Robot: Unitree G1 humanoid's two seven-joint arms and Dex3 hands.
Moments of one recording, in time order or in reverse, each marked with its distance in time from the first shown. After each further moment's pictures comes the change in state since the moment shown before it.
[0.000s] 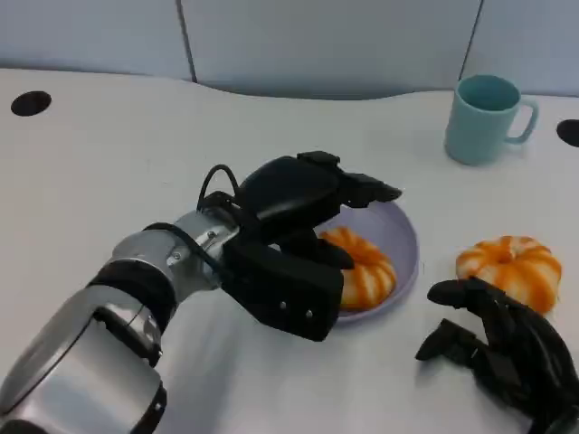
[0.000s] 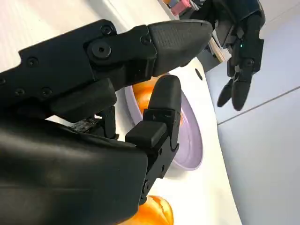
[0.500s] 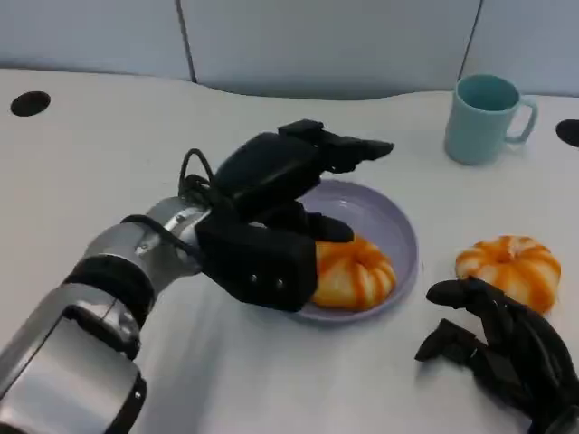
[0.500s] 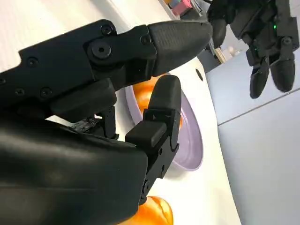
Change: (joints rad) left arm 0.028 0.059 0.126 -0.036 -0.151 -0.109 -0.090; right arm -0.005 0.000 0.001 0.009 -0.005 -0.005 0.006
